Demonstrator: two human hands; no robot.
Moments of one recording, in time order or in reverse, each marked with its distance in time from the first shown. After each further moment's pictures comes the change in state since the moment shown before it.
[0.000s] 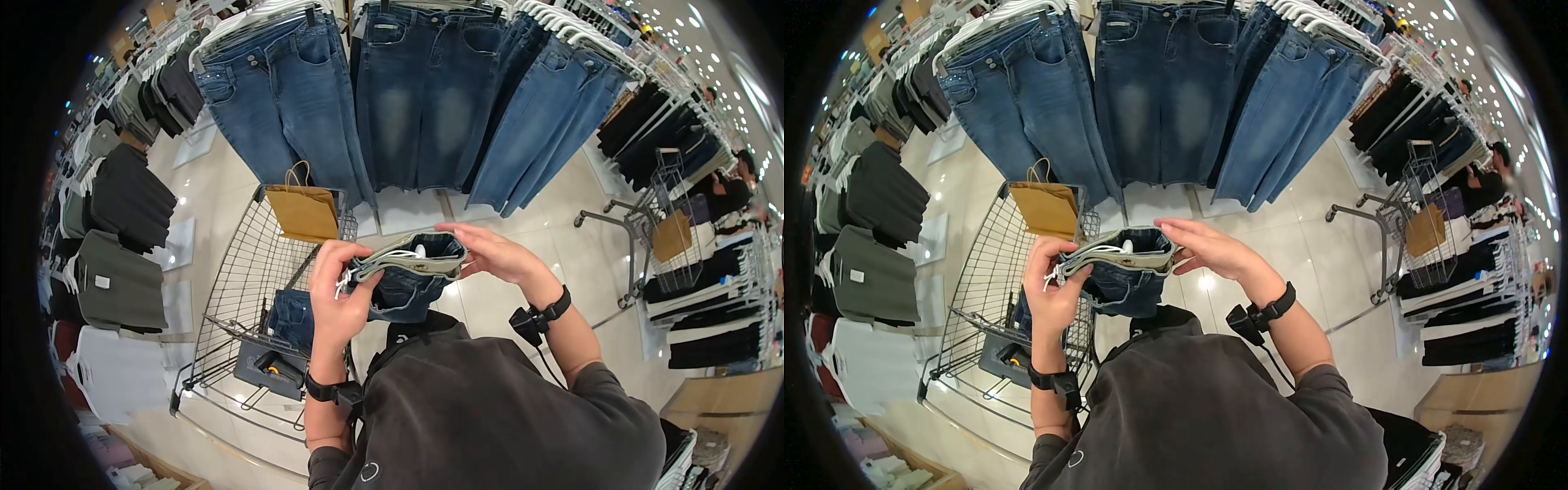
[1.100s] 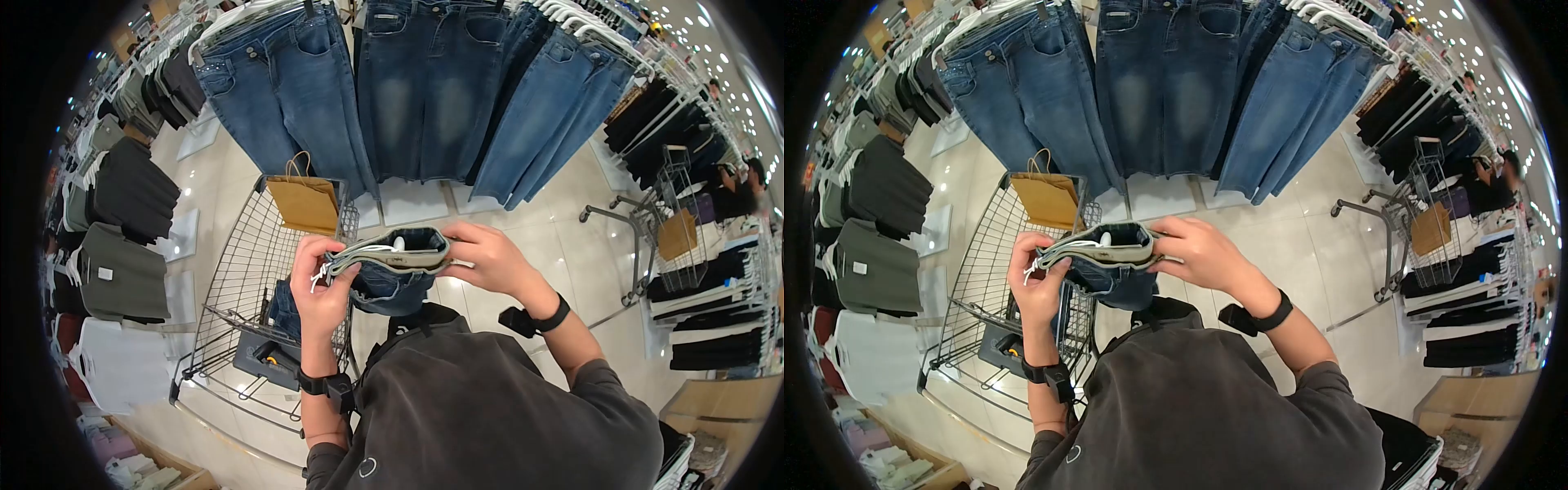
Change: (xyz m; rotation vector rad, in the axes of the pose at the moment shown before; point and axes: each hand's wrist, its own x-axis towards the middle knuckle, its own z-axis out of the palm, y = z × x) left_hand -0.010 -0.014 -0.005 -0.141 0.068 -0.053; right_hand -0.011 0.001 0.017 -1.113 0.228 -0.937
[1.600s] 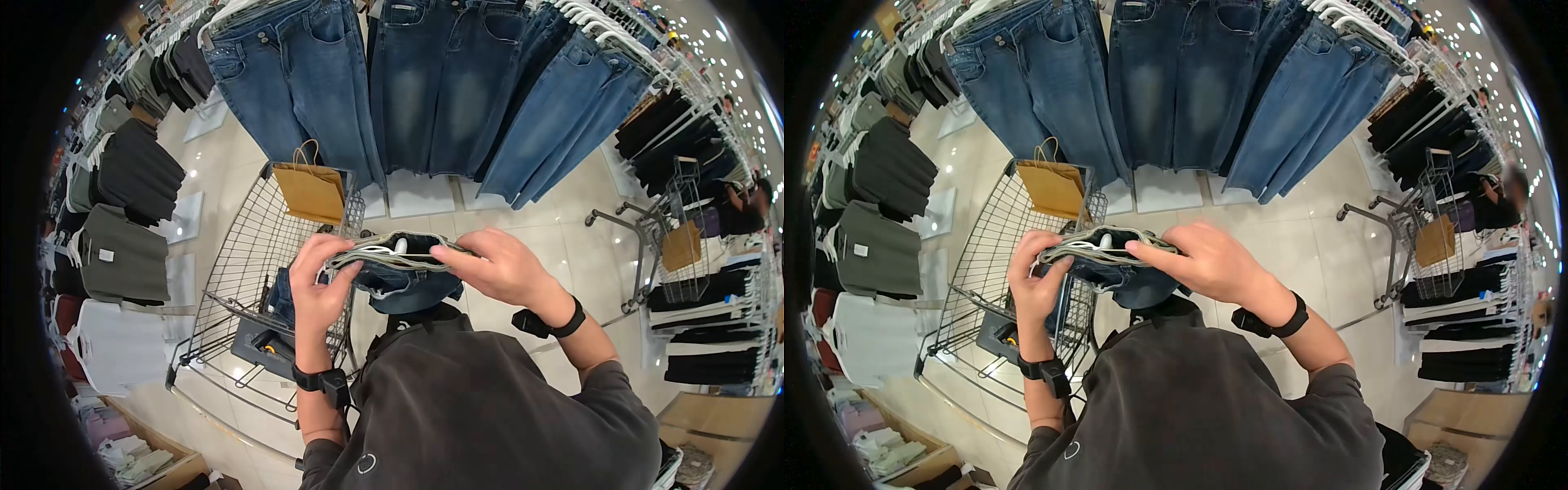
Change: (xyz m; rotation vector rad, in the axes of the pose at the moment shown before) left_hand 0.008 0.001 -0.011 0.251 -0.081 0.123; right_hand 0.009 -0.010 -0.015 -0.166 -0.005 -0.182
